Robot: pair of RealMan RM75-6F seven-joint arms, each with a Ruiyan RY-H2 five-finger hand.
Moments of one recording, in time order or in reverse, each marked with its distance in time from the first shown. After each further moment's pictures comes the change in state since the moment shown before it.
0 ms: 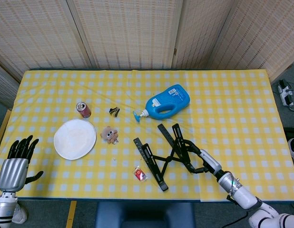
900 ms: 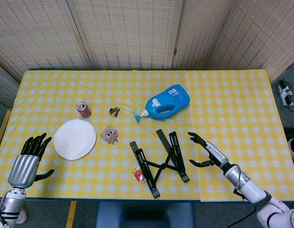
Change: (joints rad) left arm -0.057 -0.001 0.003 -0.024 0.061 -0.050 -0.077; right arm 0.071 0.128 0.012 -0.066 0.045 -0.019 0.001
